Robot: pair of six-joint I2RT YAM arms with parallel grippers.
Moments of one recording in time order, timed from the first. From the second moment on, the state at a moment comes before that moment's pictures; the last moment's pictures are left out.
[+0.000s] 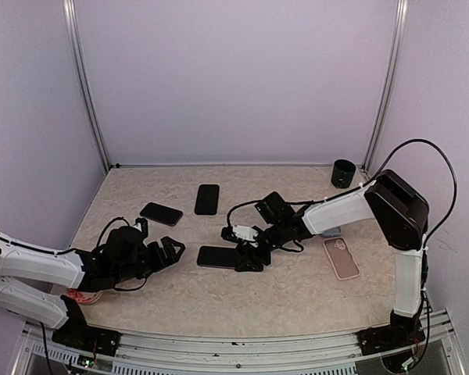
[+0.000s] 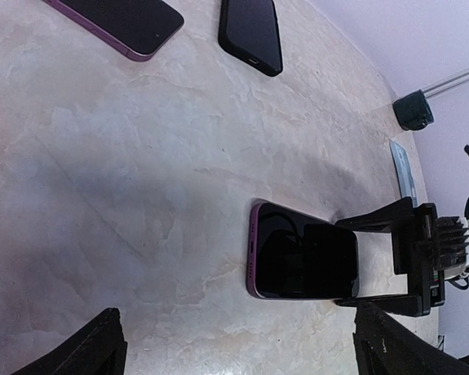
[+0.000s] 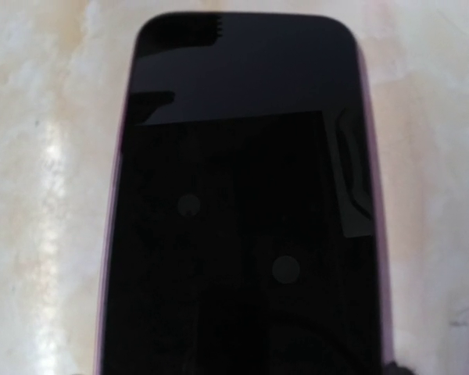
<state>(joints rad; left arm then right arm) -0.82 1.21 0.33 0.30 -0.22 -0.99 0.80 2.05 1.21 -0.08 -0.47 -0.55</state>
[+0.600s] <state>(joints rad) -0.82 1.21 0.30 0.31 -0.20 -1.02 0.80 1.98 1.08 0.01 -0.46 -0.52</state>
